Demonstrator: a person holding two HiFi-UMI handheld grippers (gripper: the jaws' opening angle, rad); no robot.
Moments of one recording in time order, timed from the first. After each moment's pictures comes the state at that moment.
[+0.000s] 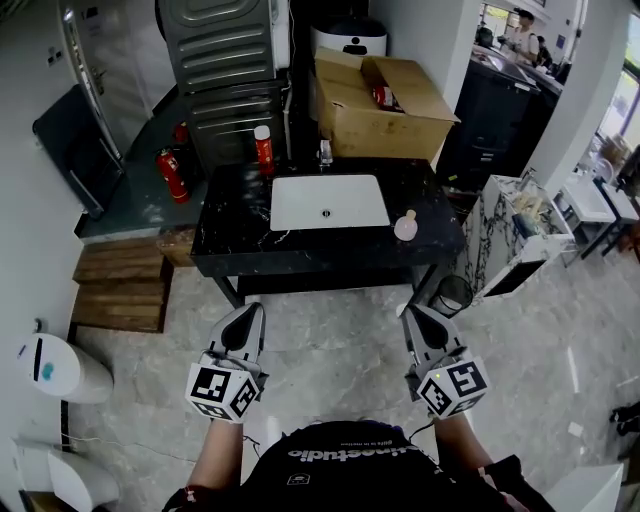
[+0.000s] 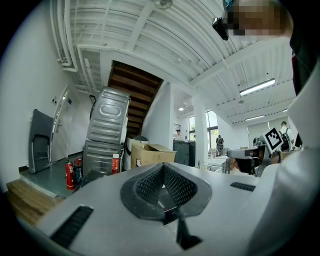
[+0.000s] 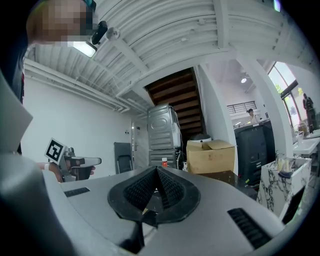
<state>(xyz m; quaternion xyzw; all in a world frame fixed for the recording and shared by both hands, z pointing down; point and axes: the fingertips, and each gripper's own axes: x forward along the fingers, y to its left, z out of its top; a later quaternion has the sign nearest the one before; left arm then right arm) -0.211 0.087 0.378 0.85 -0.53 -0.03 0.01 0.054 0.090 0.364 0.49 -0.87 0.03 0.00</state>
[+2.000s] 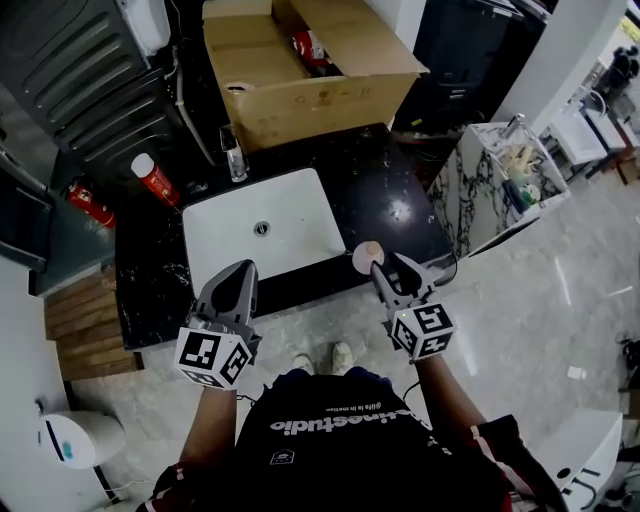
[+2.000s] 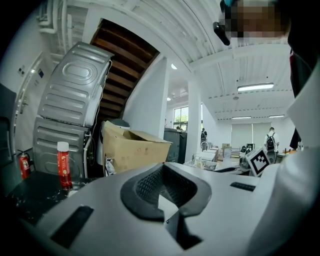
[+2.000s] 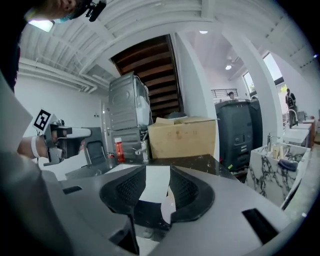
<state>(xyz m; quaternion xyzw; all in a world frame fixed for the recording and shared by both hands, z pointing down) -0.043 -0.316 0.423 0.90 -0.42 0.02 0.05 0.193 -0.292 0.498 0.58 -0.80 0.12 0.08</state>
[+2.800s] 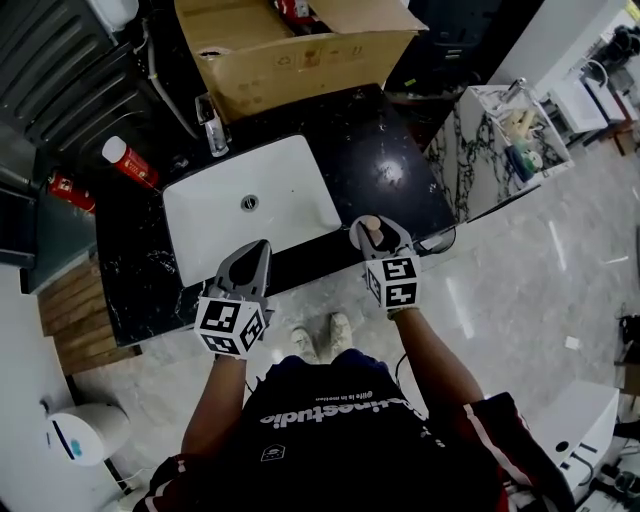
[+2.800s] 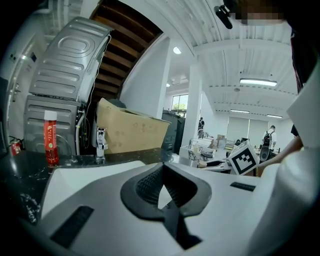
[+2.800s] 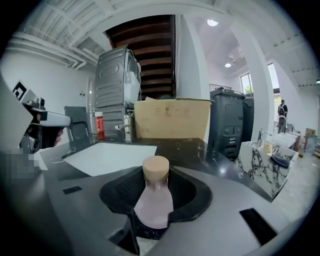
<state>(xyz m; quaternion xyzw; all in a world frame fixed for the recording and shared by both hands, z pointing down) -0.003 -0.350 0.531 0.91 -0.39 0.08 0.11 0.209 -0.357 0.606 0.63 -0.75 0.13 0.17</state>
